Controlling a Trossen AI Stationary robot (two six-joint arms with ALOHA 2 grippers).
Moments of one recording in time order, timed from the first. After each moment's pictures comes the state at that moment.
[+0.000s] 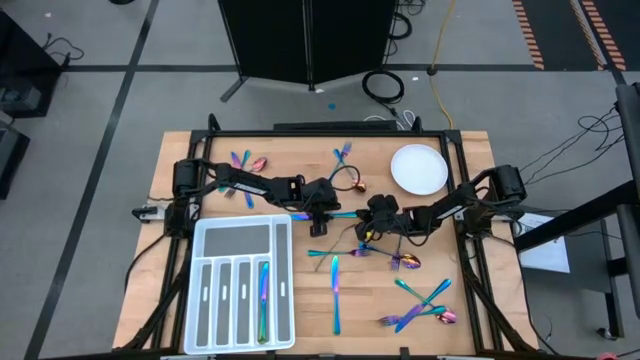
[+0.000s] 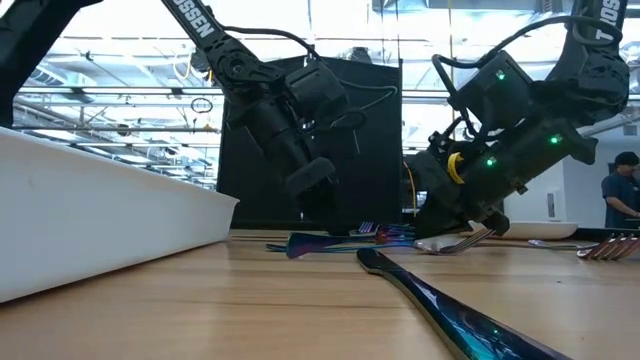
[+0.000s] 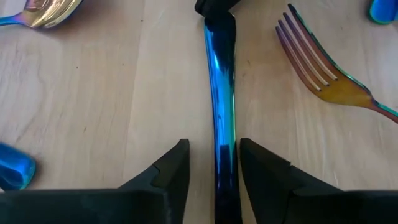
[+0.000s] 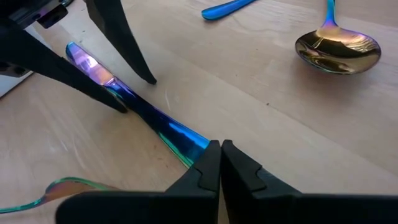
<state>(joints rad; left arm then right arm) 0.15 2.03 1.16 -0.10 0.10 0.12 0.08 1.76 0.42 0.53 0.49 0.82</state>
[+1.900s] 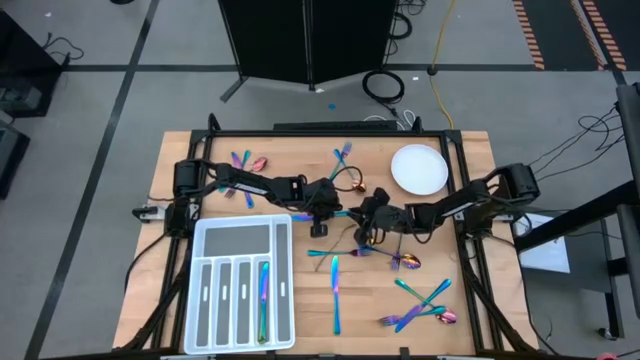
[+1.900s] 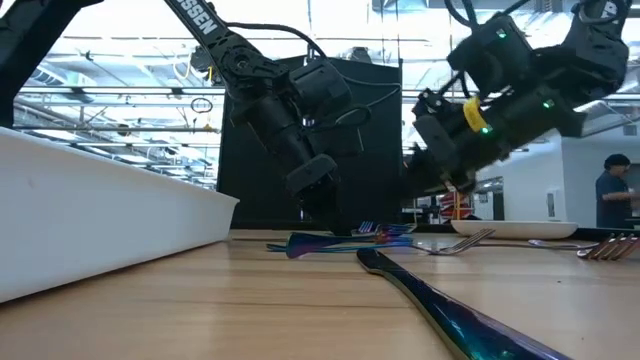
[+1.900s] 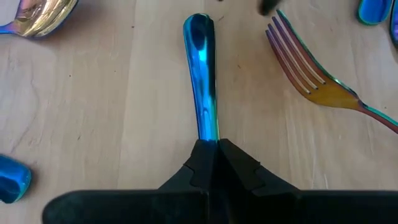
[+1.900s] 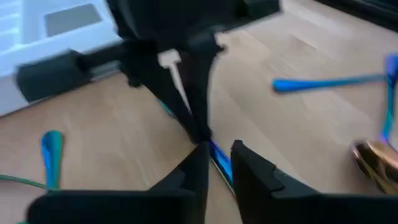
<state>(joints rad) 0.14 2.02 1.19 -0.13 0.10 0.14 0.07 1.62 0.48 0.60 0.41 0.39</state>
